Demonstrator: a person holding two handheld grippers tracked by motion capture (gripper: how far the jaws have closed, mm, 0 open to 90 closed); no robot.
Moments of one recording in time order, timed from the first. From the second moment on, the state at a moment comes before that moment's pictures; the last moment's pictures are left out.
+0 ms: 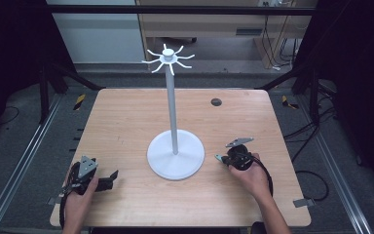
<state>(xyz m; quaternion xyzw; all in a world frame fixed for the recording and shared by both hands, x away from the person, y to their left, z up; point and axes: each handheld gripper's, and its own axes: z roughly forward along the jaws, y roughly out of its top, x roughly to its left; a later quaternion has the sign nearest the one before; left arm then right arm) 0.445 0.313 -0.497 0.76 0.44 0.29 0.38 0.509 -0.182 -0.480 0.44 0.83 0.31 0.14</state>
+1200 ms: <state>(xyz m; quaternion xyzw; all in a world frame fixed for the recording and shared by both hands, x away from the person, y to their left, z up) 0.445 0.312 -0.497 0.76 0.44 0.29 0.38 0.541 -0.165 -0.463 0.40 0.89 0.18 0.11</state>
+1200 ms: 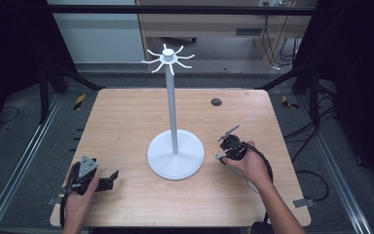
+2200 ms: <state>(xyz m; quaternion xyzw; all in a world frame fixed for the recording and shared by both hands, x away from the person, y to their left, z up) 0.445 0.312 -0.497 0.76 0.44 0.29 0.38 0.551 -0.160 -0.470 0.40 0.90 0.16 0.08</state>
